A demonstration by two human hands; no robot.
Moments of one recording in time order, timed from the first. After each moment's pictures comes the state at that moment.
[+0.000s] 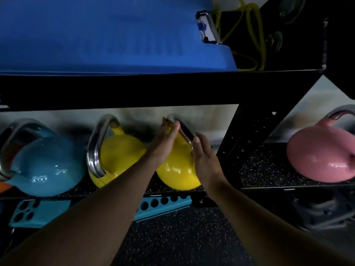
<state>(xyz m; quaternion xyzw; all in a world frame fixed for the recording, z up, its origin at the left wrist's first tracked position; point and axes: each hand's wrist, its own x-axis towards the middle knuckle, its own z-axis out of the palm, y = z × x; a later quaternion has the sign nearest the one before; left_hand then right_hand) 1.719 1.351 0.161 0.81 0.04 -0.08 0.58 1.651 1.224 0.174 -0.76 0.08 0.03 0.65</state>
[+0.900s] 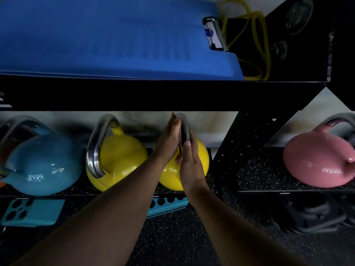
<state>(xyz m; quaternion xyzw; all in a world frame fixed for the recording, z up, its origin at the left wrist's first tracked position) 1.737 1.344 0.146 0.73 -0.01 -0.07 0.68 1.650 1.266 0.171 -0.71 0.13 0.02 0.69</state>
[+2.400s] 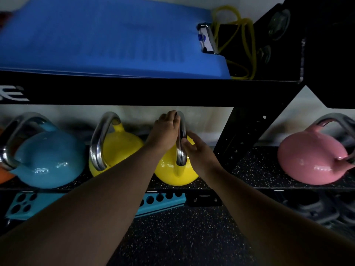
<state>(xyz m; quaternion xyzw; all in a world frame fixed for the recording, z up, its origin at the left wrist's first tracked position) 1.733 1.343 0.191 0.95 -0.03 -0.01 0.31 1.658 1.220 0.195 -0.82 0.07 0.10 0.55</state>
